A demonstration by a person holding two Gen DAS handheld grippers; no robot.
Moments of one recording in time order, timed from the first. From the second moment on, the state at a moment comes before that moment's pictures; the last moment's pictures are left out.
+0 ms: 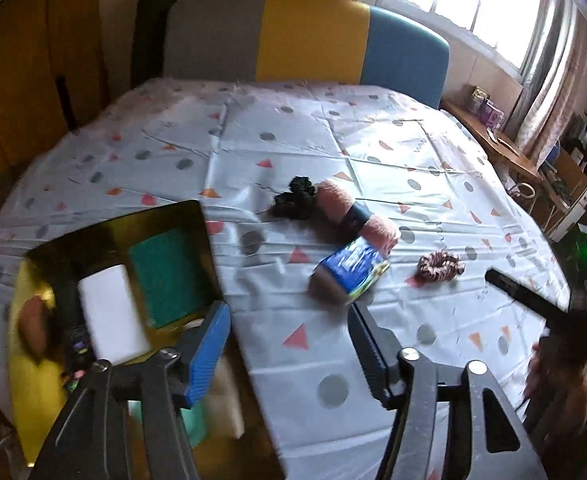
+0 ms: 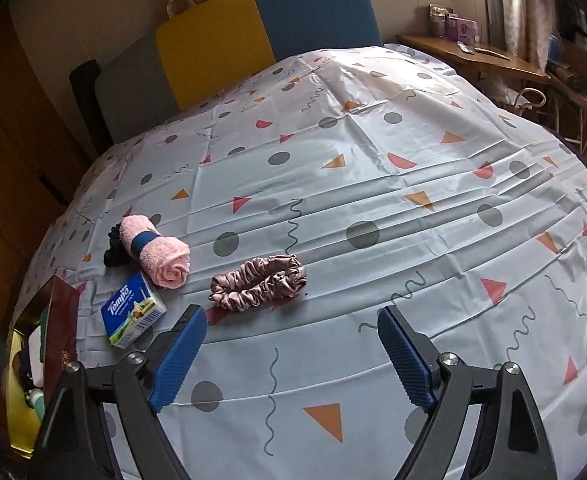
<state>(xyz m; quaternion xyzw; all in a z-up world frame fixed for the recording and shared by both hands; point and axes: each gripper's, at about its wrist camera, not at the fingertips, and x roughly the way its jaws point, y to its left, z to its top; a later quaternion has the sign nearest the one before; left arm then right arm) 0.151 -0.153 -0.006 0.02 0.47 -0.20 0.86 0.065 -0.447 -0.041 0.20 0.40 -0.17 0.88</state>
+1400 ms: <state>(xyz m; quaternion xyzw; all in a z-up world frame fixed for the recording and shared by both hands) 0.316 -0.235 -0.099 0.01 0.52 -0.15 0.84 0.069 -0.462 -0.045 0.26 0.41 -0.12 0.87</state>
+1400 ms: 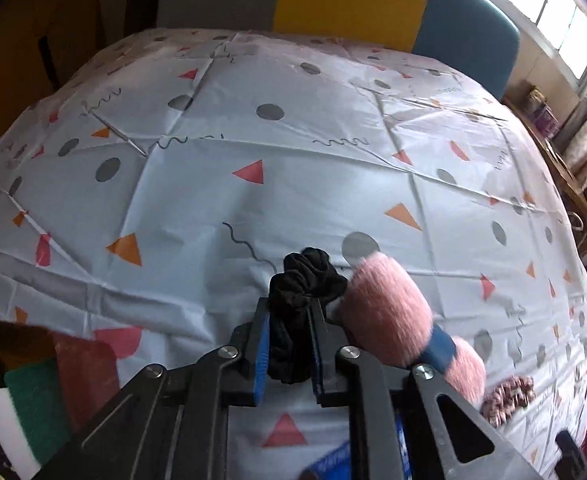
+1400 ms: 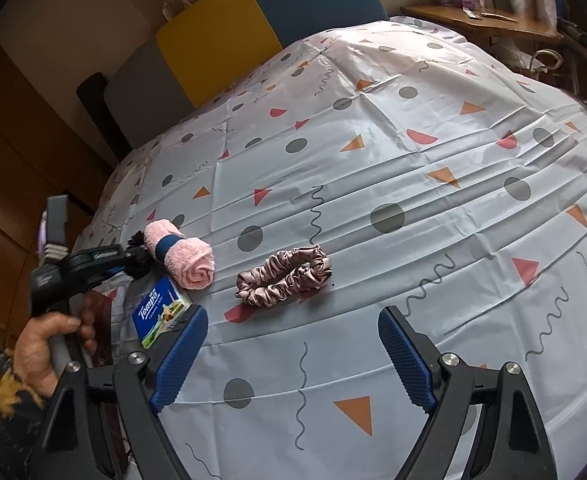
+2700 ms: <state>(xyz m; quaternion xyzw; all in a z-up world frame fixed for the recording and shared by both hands) 0.091 -0.246 -0.117 0.10 0.49 -0.28 0.82 0.058 -0.486 -0.054 0.29 0.41 -0.17 0.85</state>
